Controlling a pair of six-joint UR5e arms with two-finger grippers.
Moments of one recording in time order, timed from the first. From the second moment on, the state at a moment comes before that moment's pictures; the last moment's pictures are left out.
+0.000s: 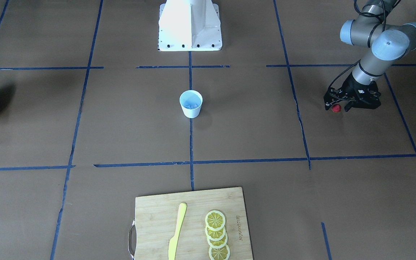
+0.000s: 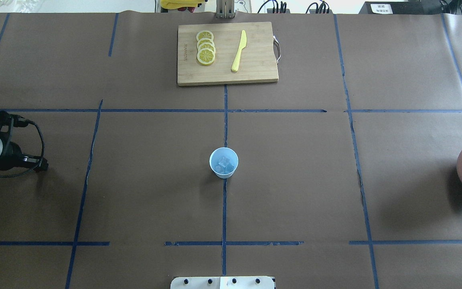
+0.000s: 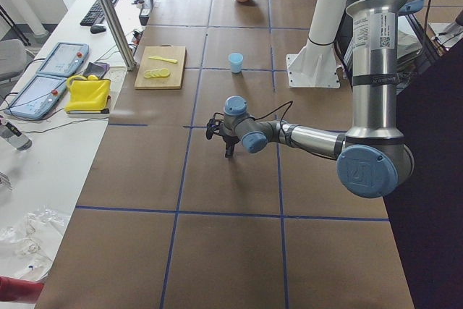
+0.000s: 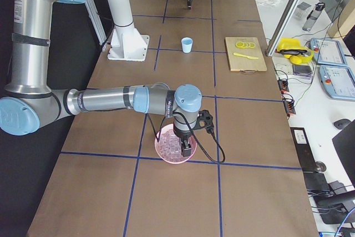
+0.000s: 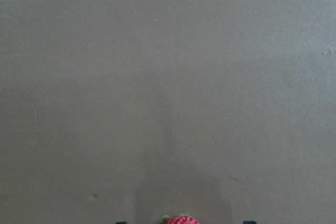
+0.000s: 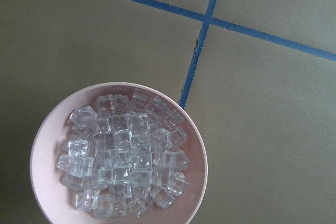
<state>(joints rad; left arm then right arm) -0.78 -1.49 -1.71 -2.22 -2.03 -0.88 1.58 -1.73 1.87 -1.77 2.31 -0.32</state>
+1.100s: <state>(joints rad) -0.78 -1.81 -1.98 -1.64 -2.04 -1.01 1.58 -1.73 1.87 -1.77 2.31 -0.32</state>
